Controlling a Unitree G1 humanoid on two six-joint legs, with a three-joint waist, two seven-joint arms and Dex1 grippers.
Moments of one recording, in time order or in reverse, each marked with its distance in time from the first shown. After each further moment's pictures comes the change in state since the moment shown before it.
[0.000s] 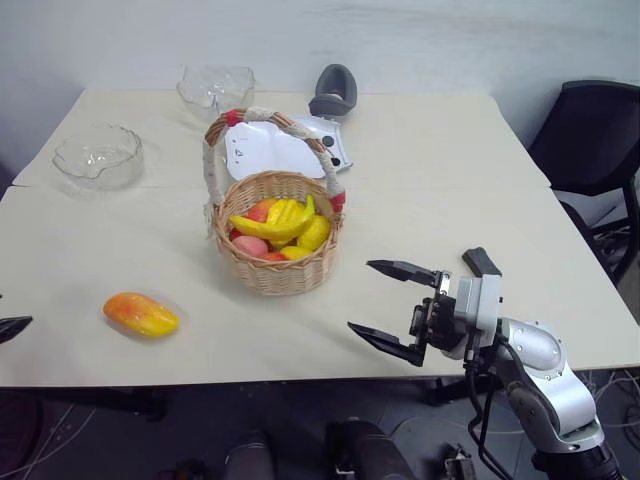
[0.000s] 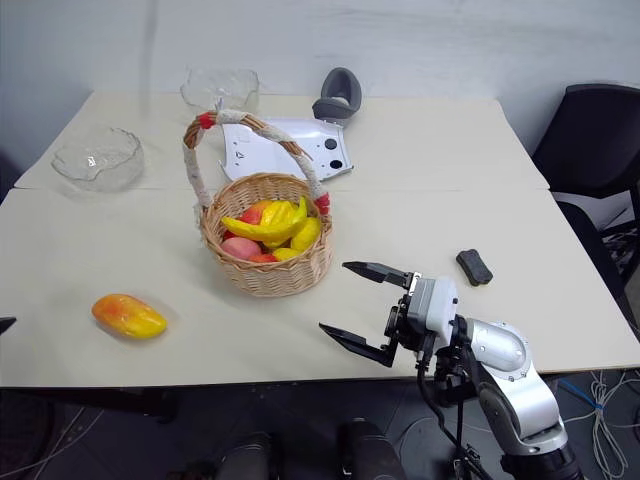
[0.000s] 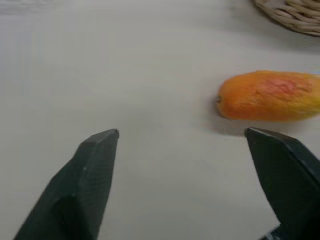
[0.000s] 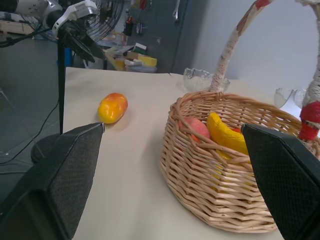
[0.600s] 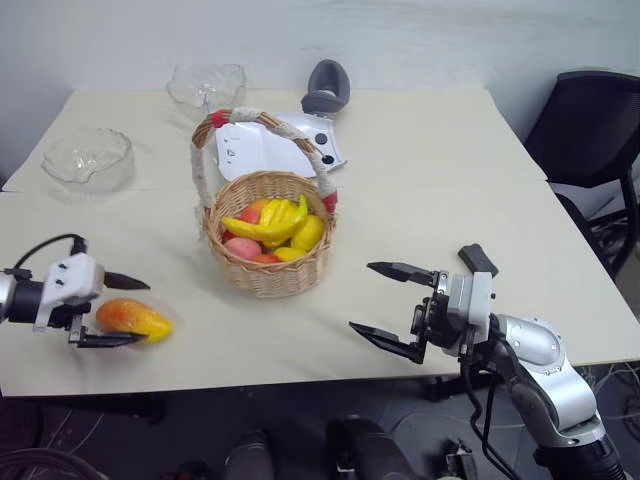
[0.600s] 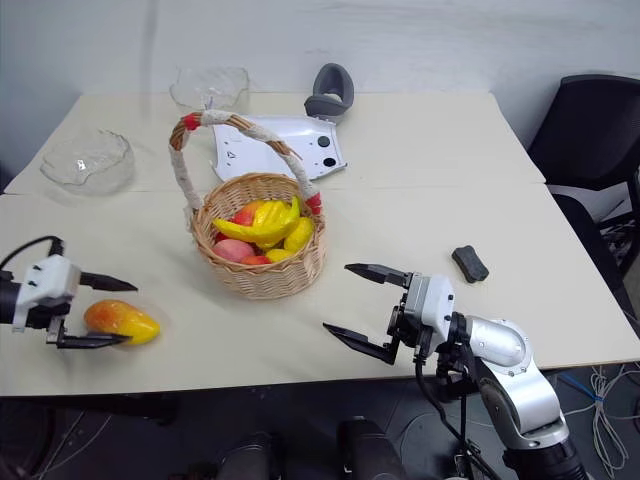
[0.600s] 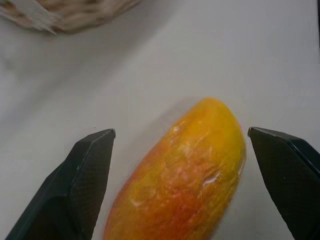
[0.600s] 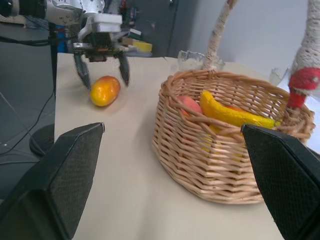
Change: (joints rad) left arm -0.357 -0.044 -0.661 -0.120 0.175 -0.410 -0.098; right arm 0.000 -0.015 -0.003 0.036 -0.036 0.010 0.002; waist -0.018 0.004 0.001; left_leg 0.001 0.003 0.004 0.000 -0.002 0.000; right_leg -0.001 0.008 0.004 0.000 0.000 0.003
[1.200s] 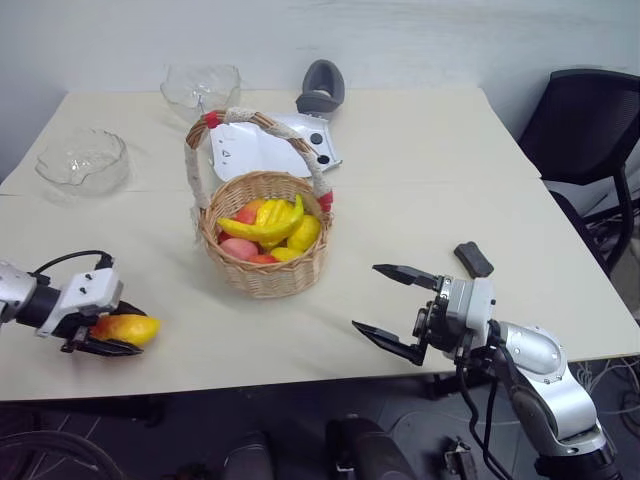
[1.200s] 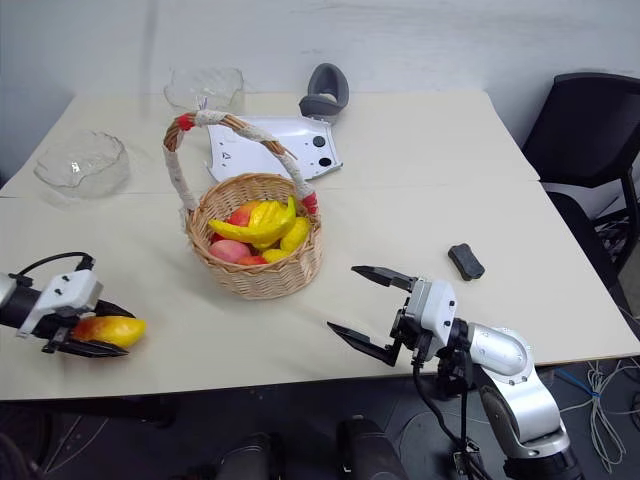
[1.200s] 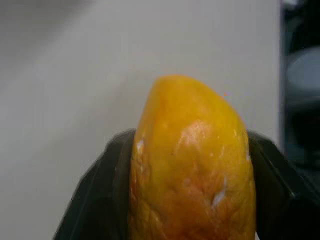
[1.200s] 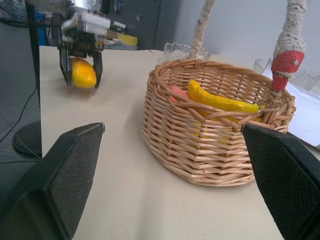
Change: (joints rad) left arm -0.053 0.134 -0.182 -0.185 -0.294 0.365 0.001; right arm 0.041 0.012 -0.022 0.000 -0.026 -0.033 -0.032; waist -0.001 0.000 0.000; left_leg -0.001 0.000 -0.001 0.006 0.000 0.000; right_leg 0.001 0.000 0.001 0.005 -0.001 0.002
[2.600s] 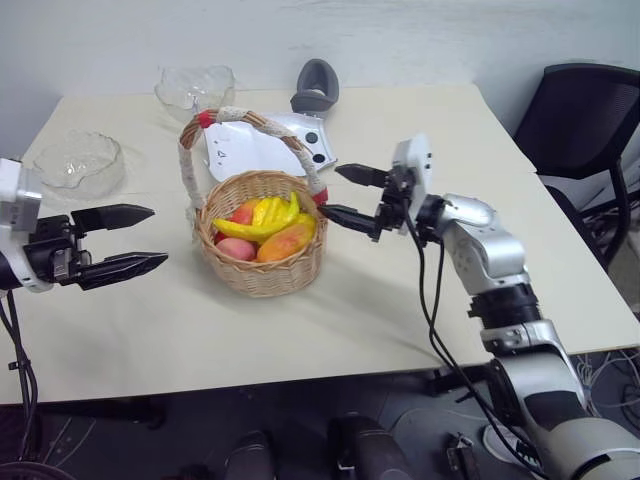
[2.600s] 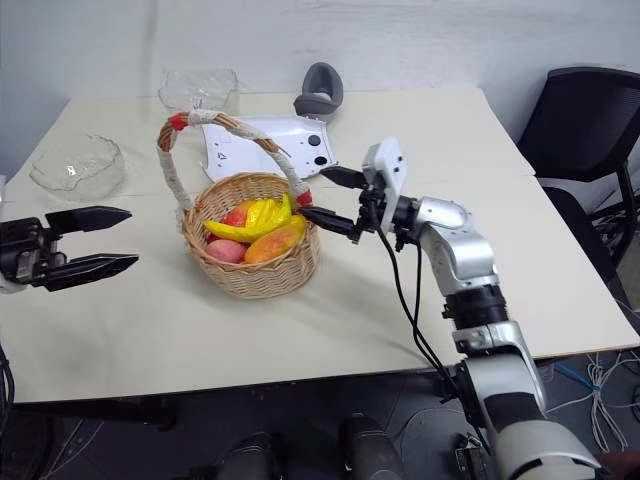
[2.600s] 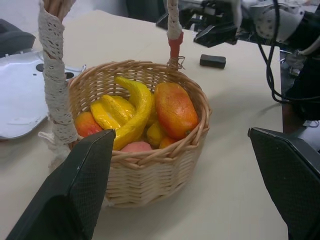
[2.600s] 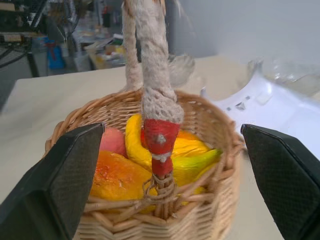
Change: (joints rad) left arm 0.125 -0.239 0.668 -0.348 -0.201 0.412 0.235; right arm -0.910 0.202 0.079 0.914 -0.041 0.220 0.192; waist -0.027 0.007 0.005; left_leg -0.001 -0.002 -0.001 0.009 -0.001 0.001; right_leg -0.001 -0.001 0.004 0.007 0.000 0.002
